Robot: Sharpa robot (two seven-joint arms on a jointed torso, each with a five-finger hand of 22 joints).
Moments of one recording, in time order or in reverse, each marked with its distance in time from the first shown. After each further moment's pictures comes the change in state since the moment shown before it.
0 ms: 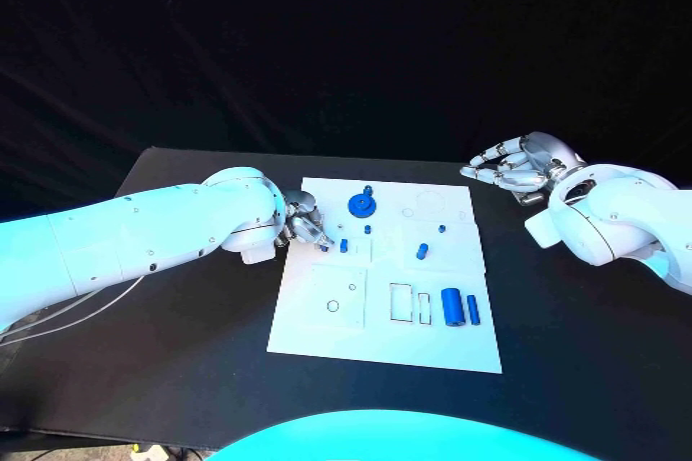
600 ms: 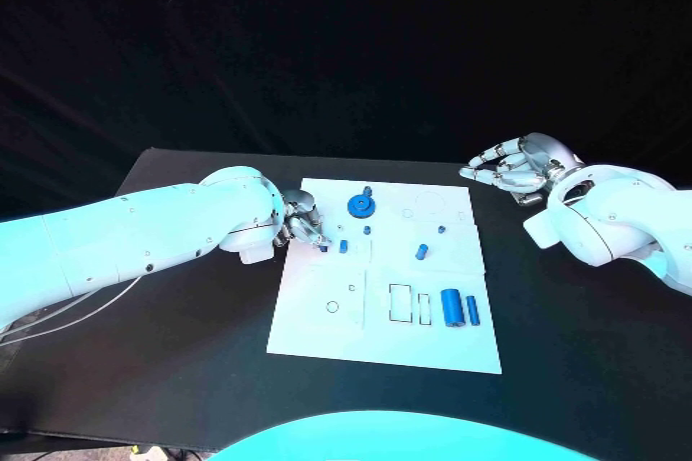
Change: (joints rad) left arm 0.005 -0.007 0.002 0.010 -0.002 0.000 0.000; left_hand 0.122 0.050 -0.031 0.049 -0.002 -0.038 0.024 -0.002 0.015 -0.015 0.007 -0.010 -0.007 0.000 0.007 0.000 0.000 0.000 -0.004 0.004 -0.003 0.000; right arm 0.000 0.001 0.000 0.000 -0.001 0.000 -0.002; right_hand 0.000 0.000 0.000 0.000 0.000 0.000 0.000 0.000 0.000 0.000 0.000 0.000 0.000 0.000 0.000 0.000 0.000 0.000 0.000 0.000 0.000 0.000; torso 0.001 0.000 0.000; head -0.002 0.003
